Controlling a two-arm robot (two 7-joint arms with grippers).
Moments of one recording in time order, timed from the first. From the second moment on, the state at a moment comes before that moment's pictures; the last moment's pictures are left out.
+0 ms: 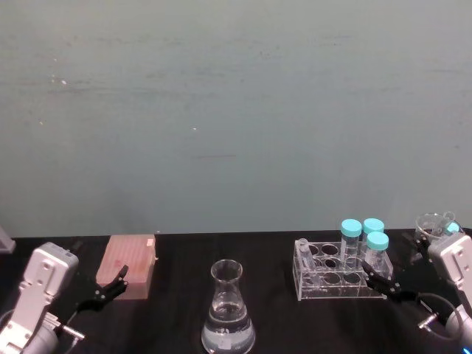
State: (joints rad) left arm -0.20 0.60 0.45 -1.41 -0.25 -0.12 0.03; right arm 0.27 0.55 -0.43 -1.35 0.21 -0.16 0.10
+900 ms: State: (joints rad) left arm -0.20 0.60 0.45 -1.41 -0.25 -0.12 0.03; right arm 0.45 0.43 -0.45 -1.16 0.18 -0.19 0.31
